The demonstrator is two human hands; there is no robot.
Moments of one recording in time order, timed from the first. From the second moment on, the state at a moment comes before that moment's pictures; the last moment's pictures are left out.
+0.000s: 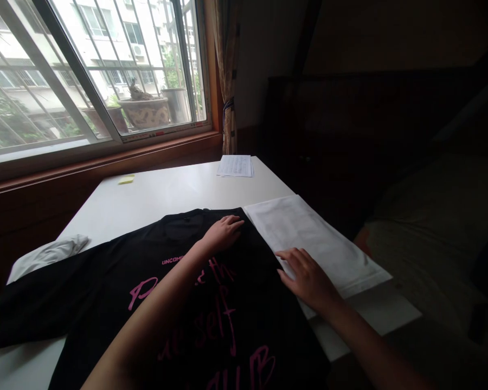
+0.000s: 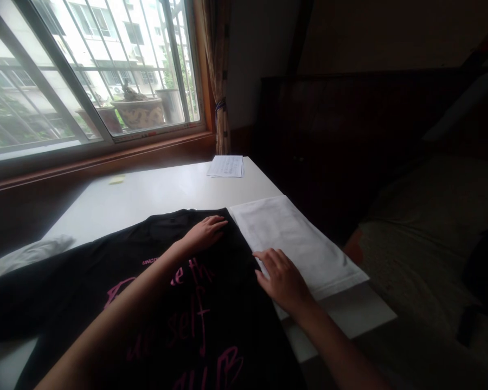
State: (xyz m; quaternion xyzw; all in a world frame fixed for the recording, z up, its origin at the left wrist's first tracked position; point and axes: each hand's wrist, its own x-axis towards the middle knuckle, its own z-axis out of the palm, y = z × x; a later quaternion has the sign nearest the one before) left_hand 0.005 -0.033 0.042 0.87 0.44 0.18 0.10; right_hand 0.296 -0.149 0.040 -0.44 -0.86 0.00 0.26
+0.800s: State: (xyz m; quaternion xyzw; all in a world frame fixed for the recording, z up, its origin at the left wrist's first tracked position) left_hand 0.043 0.023 0.006 0.86 0.51 0.08 0.02; right_hand 0.288 -0.145 0.040 -0.47 -0.84 -0.02 0.26
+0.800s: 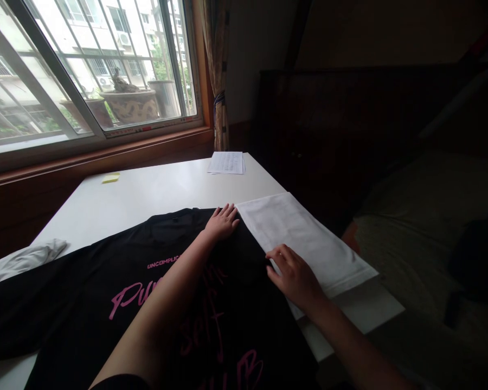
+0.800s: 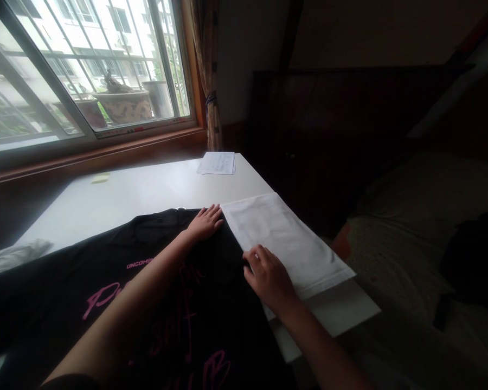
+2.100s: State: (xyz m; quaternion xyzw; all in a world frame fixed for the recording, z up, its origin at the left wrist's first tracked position) left_hand 0.074 -0.081 0.019 0.88 0.40 0.24 0.01; right_hand 0.287 -0.136 0.035 -0.52 -0.81 0.01 0.27
